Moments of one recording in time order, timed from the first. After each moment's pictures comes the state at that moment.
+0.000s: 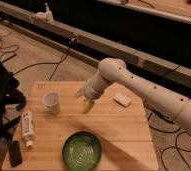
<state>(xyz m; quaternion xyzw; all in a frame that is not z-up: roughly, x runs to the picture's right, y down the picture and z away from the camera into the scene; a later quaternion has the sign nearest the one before) -0.083 0.074 0.725 -0.32 -0.36 -0.04 0.88</state>
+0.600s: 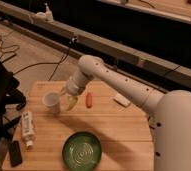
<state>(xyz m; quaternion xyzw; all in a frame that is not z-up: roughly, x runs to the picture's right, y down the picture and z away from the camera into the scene) -0.165 0.061 0.768 -0.34 -0.39 -0.10 0.85</state>
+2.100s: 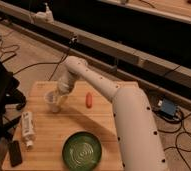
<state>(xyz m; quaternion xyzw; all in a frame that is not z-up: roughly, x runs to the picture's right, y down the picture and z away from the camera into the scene) -0.207 0.074 0.846 -0.40 -0.38 -0.12 0.82</state>
